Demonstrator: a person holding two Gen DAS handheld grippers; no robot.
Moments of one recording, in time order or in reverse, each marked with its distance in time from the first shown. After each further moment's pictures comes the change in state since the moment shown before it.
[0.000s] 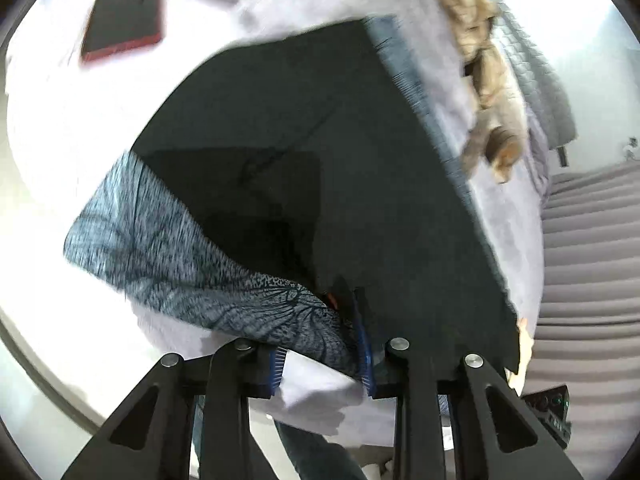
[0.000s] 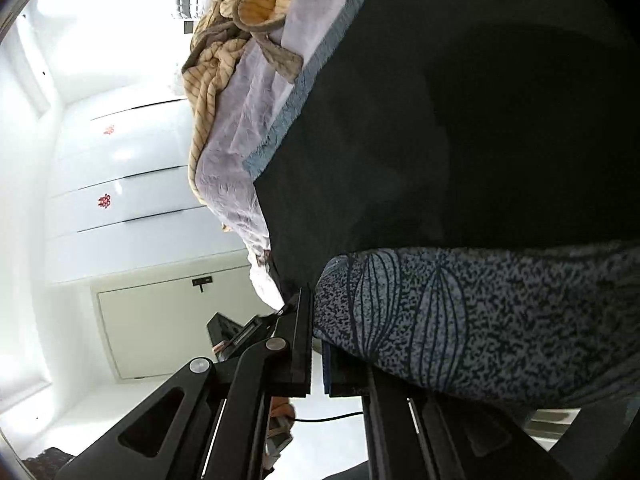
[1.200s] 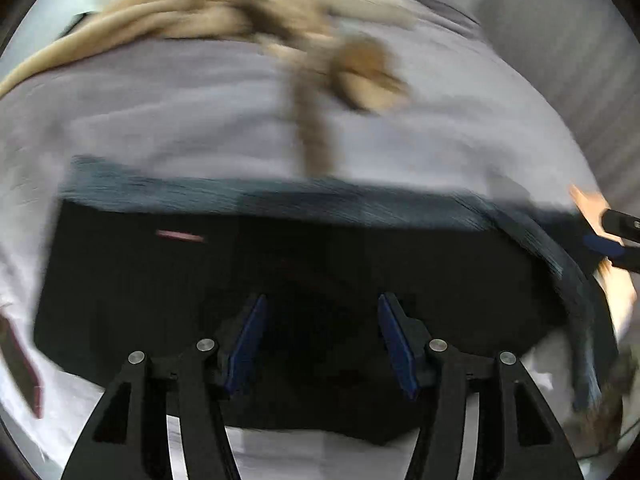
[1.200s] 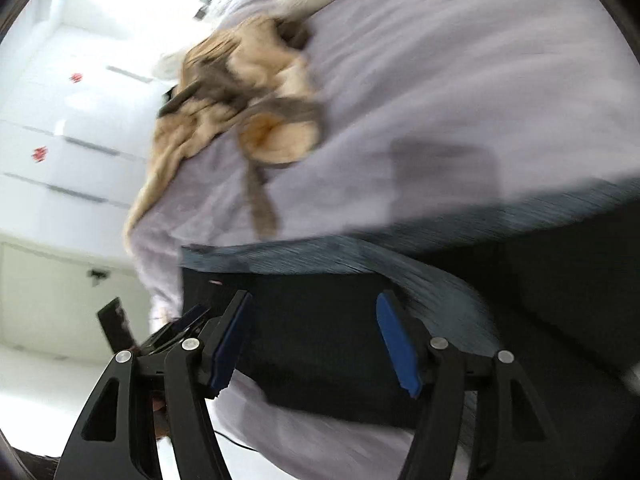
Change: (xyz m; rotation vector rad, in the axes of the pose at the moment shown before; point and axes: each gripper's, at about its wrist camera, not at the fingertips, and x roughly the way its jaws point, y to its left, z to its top) left arm 0.106 -0.221 0.004 0.816 0.056 0.178; right arm -0.079 0.073 0.156 -0.307 -0.180 -0.491
